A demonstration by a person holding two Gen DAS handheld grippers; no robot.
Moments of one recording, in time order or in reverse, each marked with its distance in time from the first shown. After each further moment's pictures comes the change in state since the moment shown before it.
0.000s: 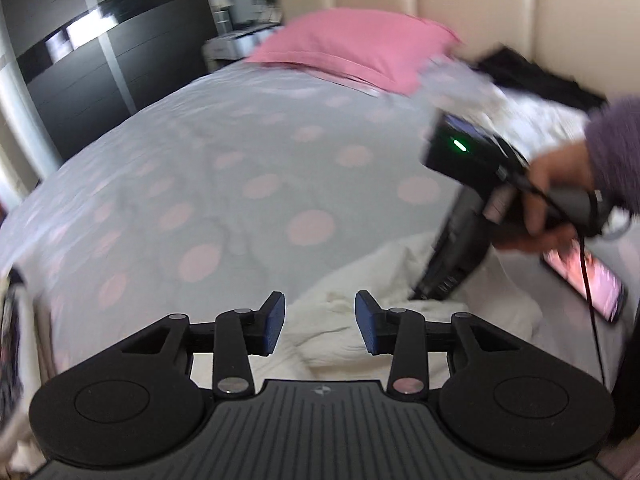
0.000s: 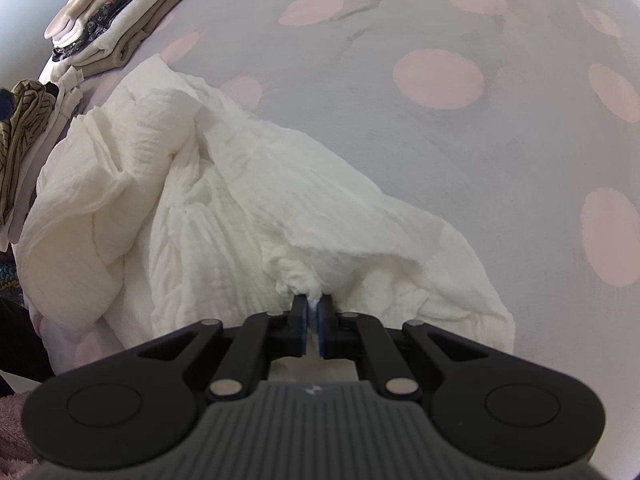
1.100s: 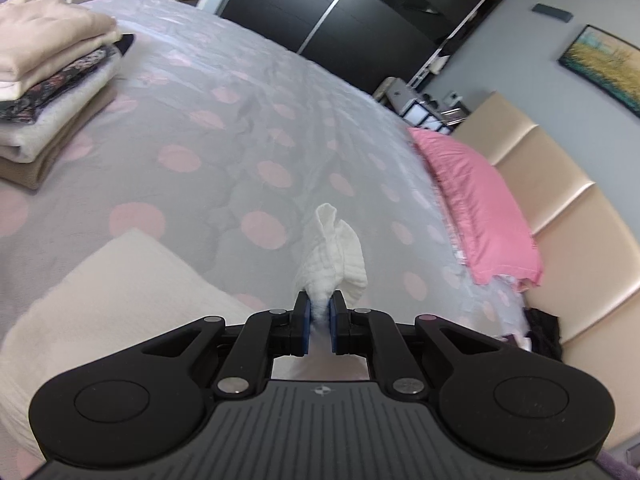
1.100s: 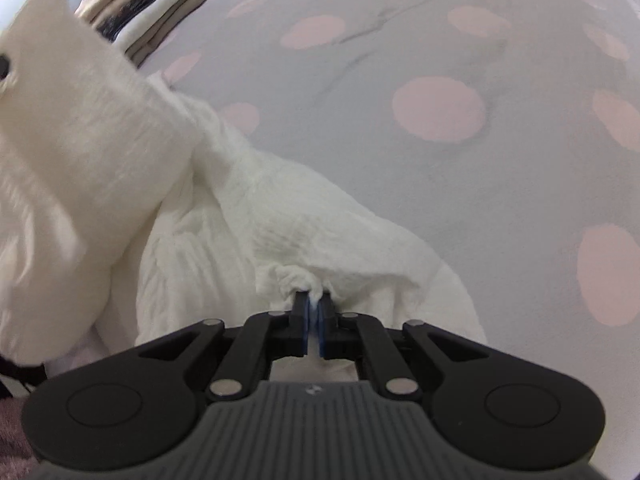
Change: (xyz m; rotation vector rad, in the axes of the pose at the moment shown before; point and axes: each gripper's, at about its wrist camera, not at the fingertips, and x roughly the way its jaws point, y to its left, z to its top) left arm -0.021 0.143 -0.064 -1.050 -0.137 0.021; right arm 0.003 -0.001 0.010 -0.062 -0.023 0.014
